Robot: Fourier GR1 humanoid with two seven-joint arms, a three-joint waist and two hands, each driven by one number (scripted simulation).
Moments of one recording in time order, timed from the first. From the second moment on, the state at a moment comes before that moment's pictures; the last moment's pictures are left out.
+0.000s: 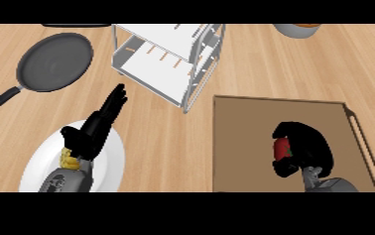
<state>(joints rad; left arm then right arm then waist) -0.11 0.19 -0.14 -1.35 0.11 -0.05 -0.10 -0.07 -0.33 0.33 -1.61 0.81 0.20 0.76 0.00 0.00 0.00</state>
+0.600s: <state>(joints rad) -0.11 0.15 -0.10 -1.35 0.06 -0.07 -0.09 -0.01 -0.23 0.33 -1.67 0.98 0.16 0.83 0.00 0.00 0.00</state>
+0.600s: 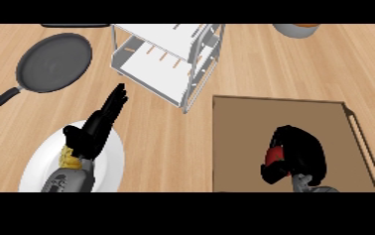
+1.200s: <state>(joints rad) -0.11 0.15 -0.09 -1.35 0.06 -0.08 -0.09 0.02 -0.08 0.38 -1.93 1.14 0.03 0.99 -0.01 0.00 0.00</state>
